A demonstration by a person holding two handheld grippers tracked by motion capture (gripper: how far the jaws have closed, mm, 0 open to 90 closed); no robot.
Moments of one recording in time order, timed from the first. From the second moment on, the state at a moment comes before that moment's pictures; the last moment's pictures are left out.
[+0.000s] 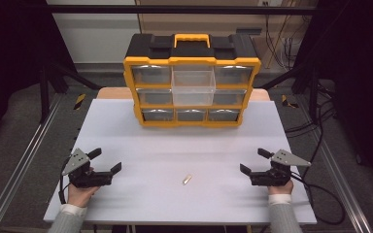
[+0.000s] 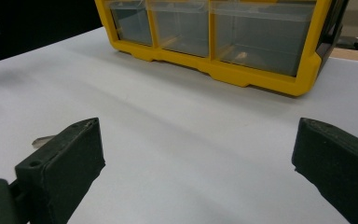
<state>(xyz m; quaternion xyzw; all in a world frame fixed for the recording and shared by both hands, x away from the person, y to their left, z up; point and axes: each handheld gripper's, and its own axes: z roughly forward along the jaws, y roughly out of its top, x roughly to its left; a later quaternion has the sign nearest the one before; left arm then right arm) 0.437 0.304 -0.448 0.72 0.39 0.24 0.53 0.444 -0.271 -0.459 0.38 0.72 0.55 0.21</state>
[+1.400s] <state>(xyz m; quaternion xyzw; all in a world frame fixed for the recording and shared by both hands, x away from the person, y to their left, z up) 0.435 0.276 -0.424 0.73 0.37 0.25 0.52 0.443 -0.271 -0.459 0.37 0.72 0.55 0.21</state>
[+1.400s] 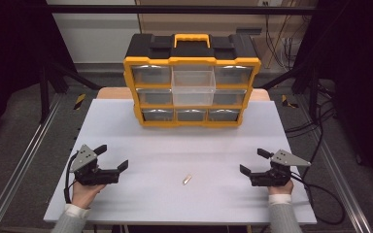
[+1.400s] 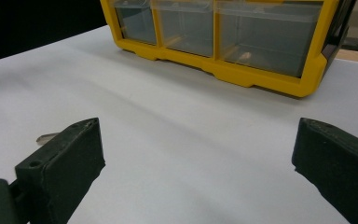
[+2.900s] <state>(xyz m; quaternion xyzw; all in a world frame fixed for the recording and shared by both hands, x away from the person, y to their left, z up) 0.446 0.206 -0.402 0.77 0.33 0.22 0.50 0.443 -0.270 -0.459 0.37 0.73 0.54 0.21</state>
